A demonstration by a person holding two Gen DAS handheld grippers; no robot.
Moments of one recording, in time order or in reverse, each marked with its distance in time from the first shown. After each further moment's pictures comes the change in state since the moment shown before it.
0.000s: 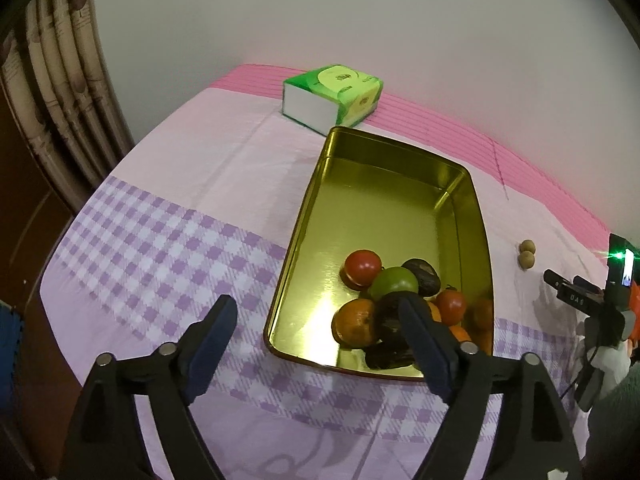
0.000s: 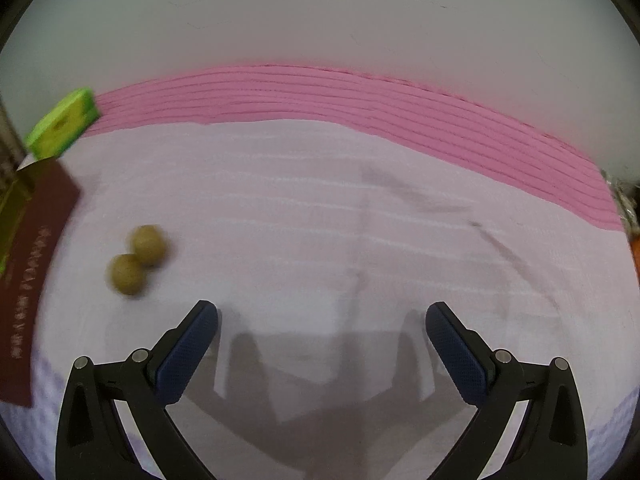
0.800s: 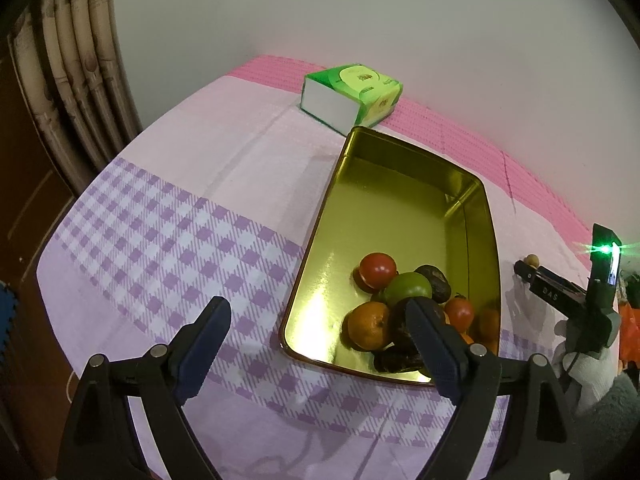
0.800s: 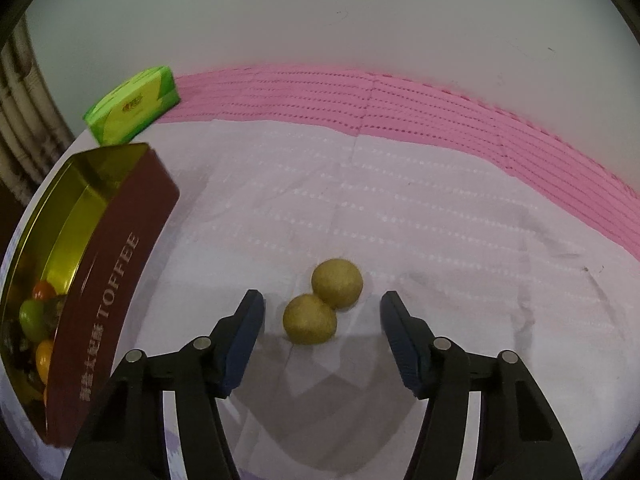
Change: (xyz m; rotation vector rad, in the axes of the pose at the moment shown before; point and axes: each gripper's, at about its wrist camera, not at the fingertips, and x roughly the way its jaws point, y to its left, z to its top) left arm 0.004 0.016 0.000 -0.071 0.013 -0.011; right arm 0.009 0.075 0.020 -0.058 -0.003 0.117
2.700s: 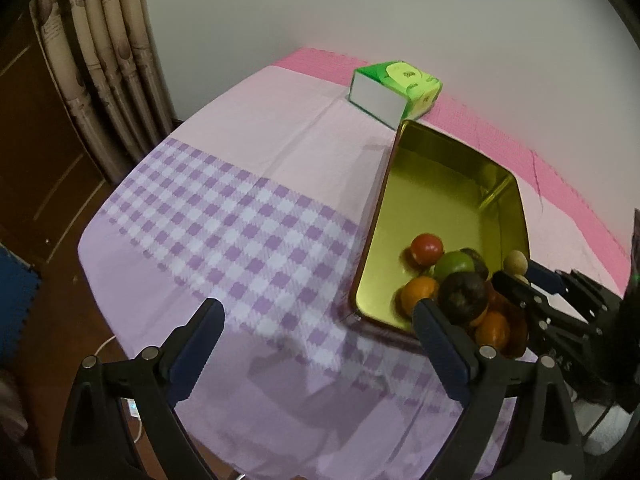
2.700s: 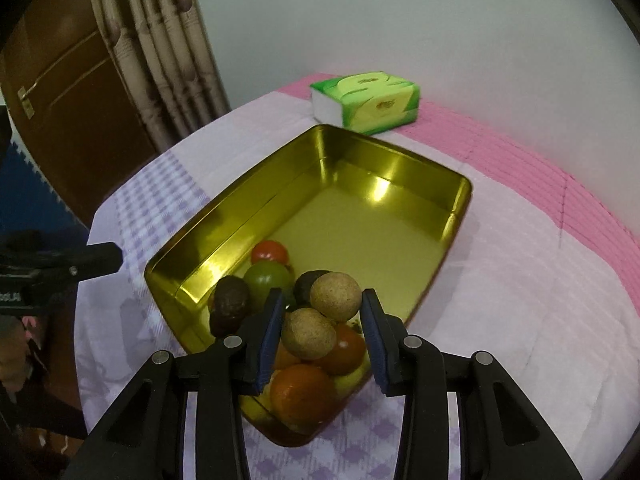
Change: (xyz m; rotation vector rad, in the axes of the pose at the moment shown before) left arm -0.022 0.029 -0.013 -0.036 0.034 0.101; right arm -0.073 0.162 -0.025 -0.380 -0.037 0.349
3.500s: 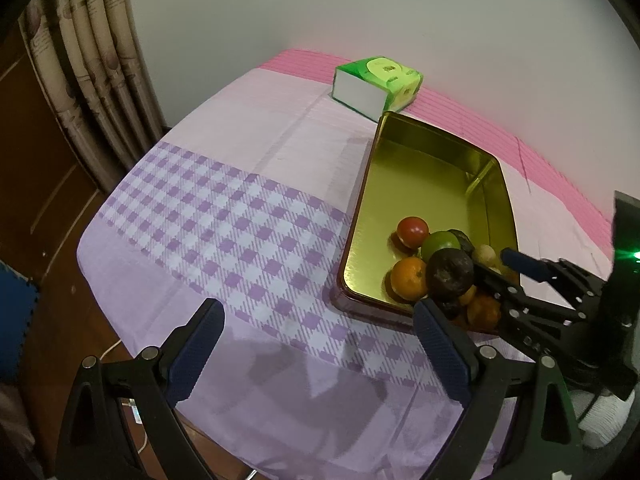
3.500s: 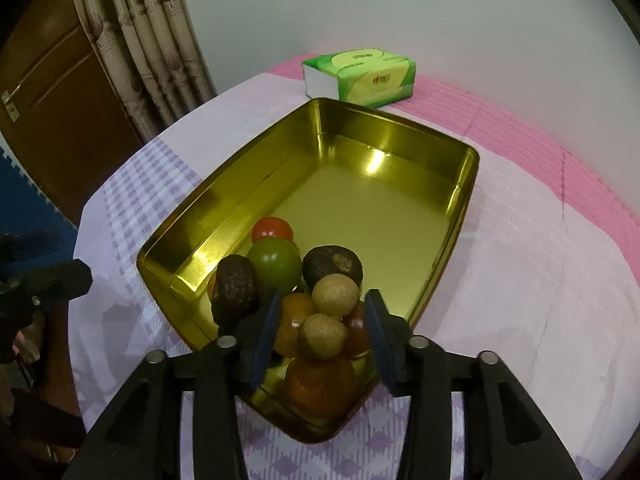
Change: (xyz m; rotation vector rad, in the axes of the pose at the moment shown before) left arm -0.010 -0.008 -0.012 0.050 -0.007 -0.019; right arm 0.003 0.009 -0.008 0.045 0.040 -0.053
